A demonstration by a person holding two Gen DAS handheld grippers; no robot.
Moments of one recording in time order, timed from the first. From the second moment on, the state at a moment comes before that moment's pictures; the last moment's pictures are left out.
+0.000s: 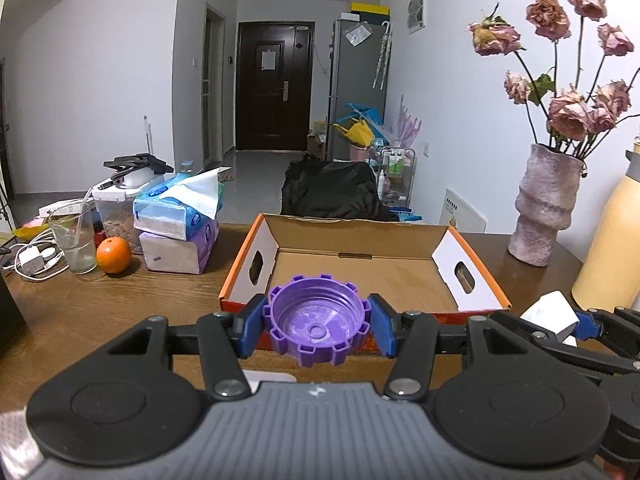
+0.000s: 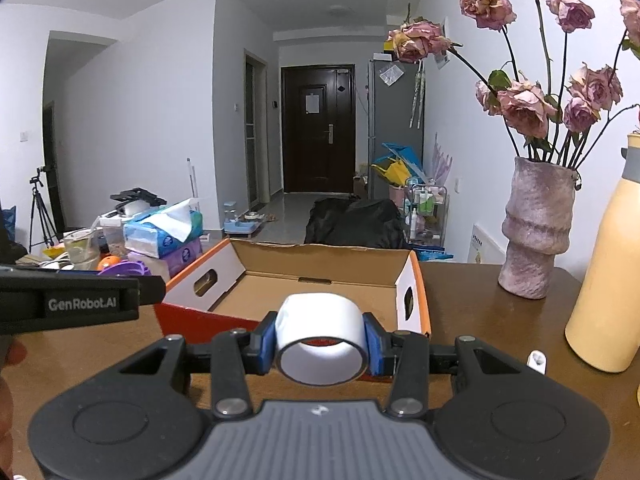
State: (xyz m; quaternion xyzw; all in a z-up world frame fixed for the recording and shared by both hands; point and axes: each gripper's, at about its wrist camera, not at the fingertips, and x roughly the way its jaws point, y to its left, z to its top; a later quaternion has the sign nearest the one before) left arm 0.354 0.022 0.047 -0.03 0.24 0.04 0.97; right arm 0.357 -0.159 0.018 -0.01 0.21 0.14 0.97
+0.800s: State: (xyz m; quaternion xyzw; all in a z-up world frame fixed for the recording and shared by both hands) left arm 0.449 0.018 0.046 -0.02 0.24 0.07 0.97; right arm 0.453 -0.145 0.017 -0.02 0.22 0.13 0.97
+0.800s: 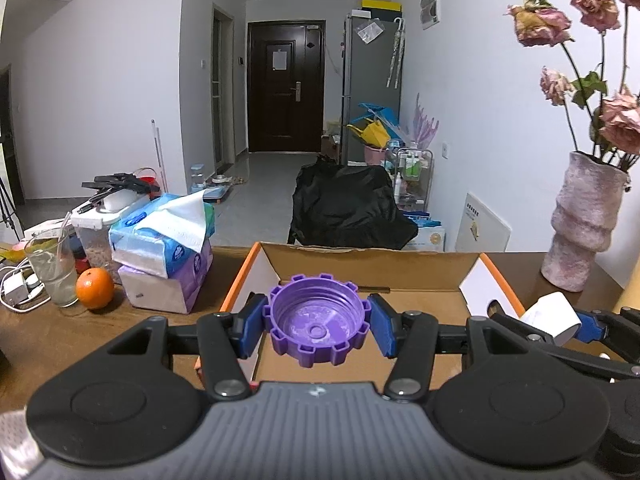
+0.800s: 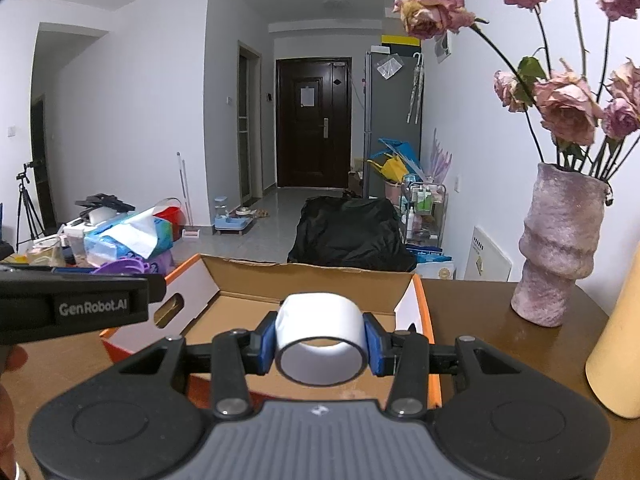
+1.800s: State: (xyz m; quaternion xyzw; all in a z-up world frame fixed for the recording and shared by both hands) left arm 0.576 0.027 -0.002 0.01 0.31 0.10 0.94; right arm 0.573 -0.117 -0.022 -0.04 0.30 0.09 0.95
